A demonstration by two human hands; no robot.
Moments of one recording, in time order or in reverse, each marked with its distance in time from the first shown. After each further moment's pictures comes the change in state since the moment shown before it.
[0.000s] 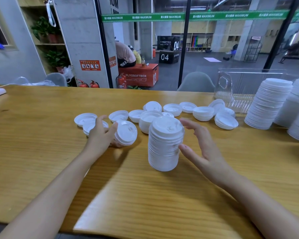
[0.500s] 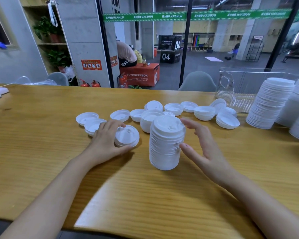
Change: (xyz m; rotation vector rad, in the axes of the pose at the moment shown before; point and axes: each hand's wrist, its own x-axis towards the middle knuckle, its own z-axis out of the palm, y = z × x) left_hand -0.002 -0.020 -0.006 0.493 -0.188 0.454; right_hand 0.000 0.002 0.001 0.015 -0.008 -0.002
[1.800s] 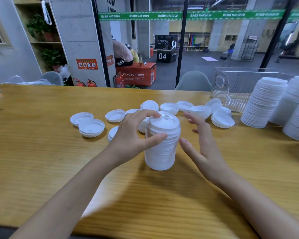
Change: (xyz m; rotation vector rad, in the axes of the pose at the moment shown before) left_hand -0.003 0.121 -0.020 -0.466 -0.003 0.095; right_hand 0.002 0.008 0.002 -0.009 0.159 -0.055
